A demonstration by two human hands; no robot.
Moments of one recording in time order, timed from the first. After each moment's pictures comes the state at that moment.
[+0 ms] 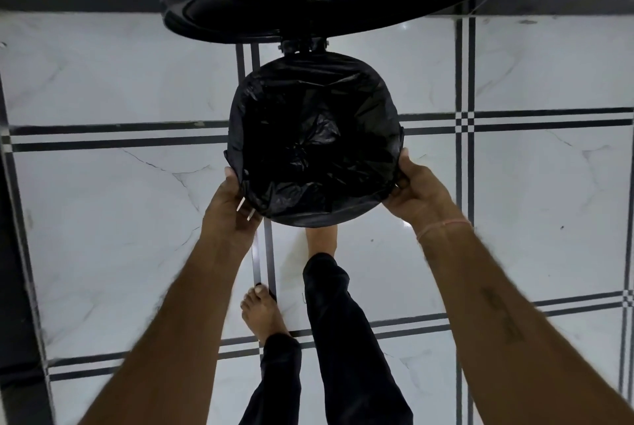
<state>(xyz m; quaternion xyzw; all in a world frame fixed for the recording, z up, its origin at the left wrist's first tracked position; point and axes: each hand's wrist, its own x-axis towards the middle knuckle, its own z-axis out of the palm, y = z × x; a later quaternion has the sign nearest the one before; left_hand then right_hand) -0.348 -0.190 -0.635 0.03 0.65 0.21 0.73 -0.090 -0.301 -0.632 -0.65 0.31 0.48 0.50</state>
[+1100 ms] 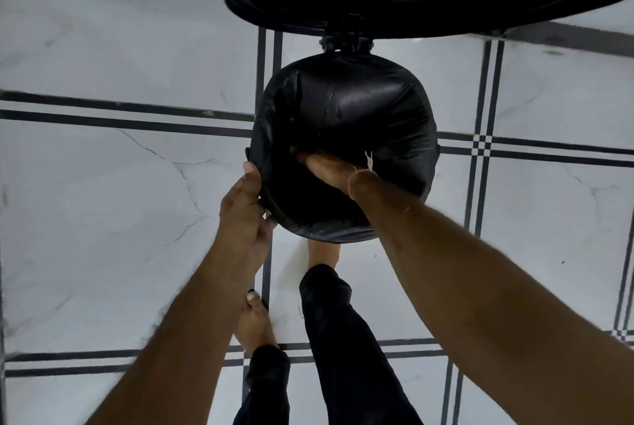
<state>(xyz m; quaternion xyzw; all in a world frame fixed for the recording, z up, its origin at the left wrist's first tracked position) -0.345 -0.191 -0.650 0.10 0.63 0.22 0.74 -0.176 -0.180 -0.685 -0.72 -0.29 0.63 0.05</state>
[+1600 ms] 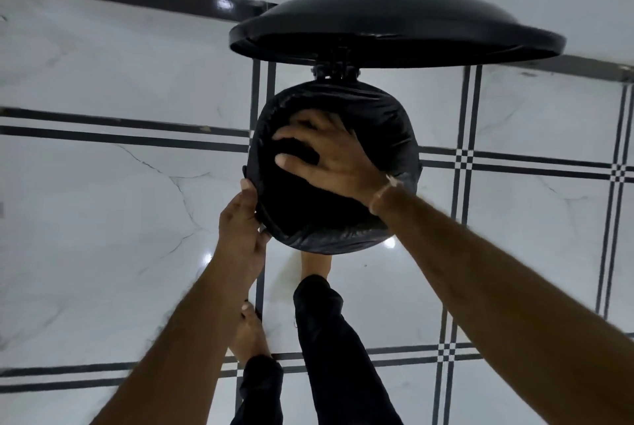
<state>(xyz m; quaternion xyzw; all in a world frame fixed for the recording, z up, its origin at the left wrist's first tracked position) -0.340 -0.186 -0.629 0.12 0.63 0.21 0.73 -0.152 -0.163 -0.627 -0.70 -0.60 0.37 0.07</state>
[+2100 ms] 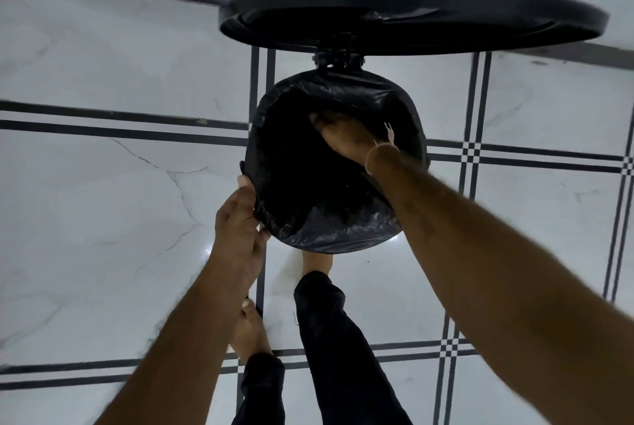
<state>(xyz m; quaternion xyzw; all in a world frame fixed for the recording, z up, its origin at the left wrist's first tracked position) -0.341 -0.188 -0.634 0.13 0.63 0.21 0.74 -0.125 -0.139 -0.672 -0.77 -0.41 0.49 -0.02</state>
